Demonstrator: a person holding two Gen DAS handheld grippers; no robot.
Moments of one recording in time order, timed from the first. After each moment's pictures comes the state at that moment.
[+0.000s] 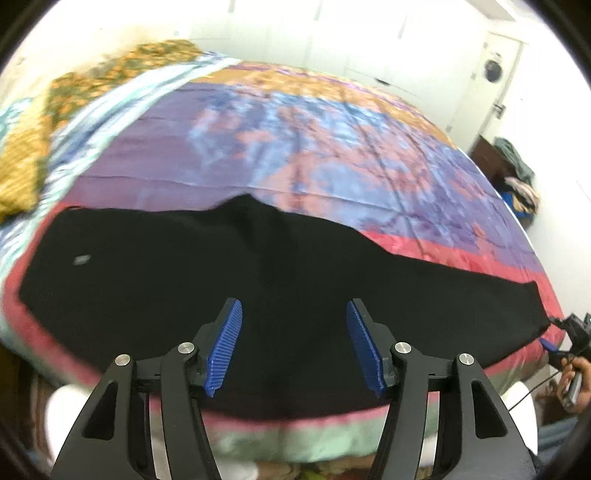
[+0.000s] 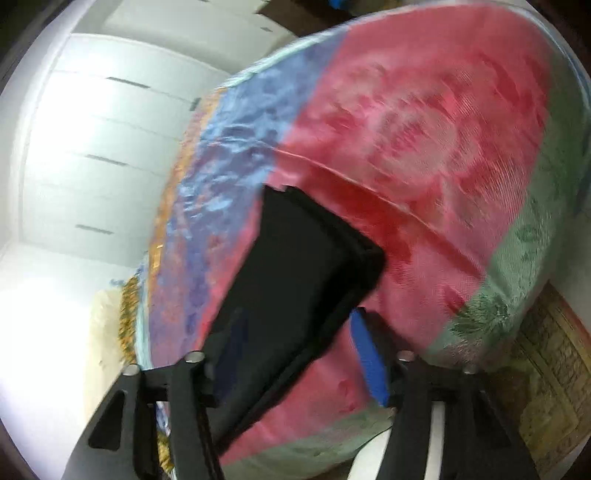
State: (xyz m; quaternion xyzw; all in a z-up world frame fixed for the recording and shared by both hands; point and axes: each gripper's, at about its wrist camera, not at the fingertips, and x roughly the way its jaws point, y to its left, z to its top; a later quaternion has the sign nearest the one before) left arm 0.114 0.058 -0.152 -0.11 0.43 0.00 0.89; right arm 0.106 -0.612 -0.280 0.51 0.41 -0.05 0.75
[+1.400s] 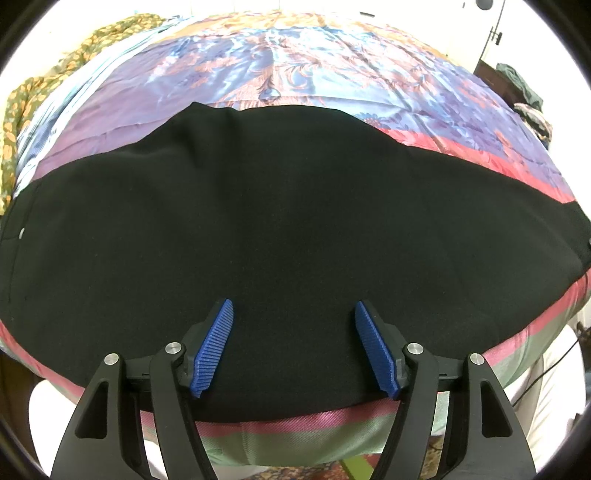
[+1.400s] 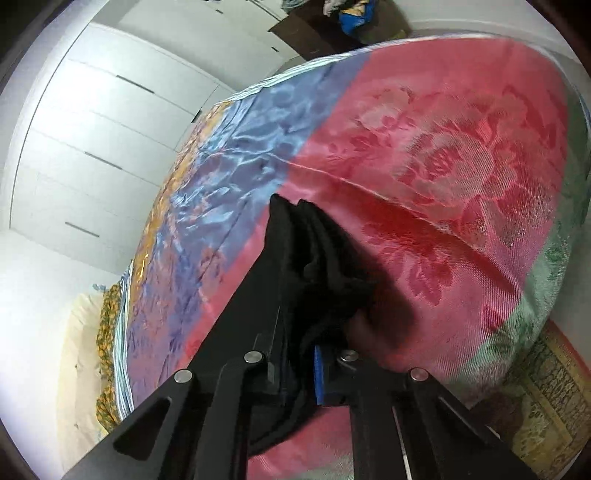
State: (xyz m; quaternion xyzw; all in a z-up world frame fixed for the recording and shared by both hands) left arm 0.126 0.019 -0.226 -0.03 0.53 0.00 0.85; right arm 0.123 -0.583 -0.255 0.45 0.39 -0.06 0.80
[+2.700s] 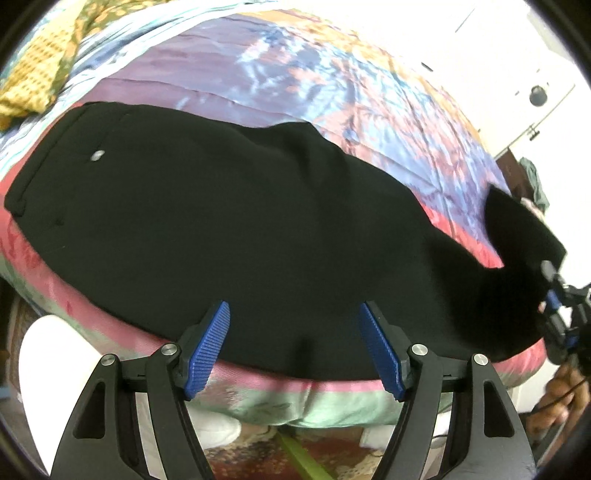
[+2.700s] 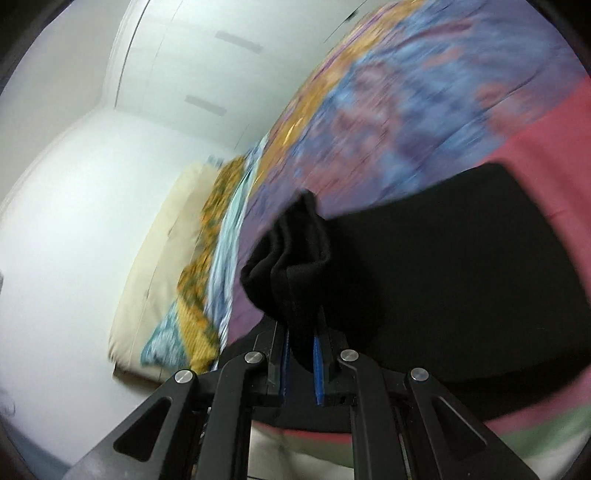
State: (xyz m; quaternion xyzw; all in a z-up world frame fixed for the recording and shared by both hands) left arm 0.092 0.112 -0.187 -0.22 0.51 0.04 0.83; right arm 0.181 -0.262 -0.202 0.39 0.43 0.29 0.77
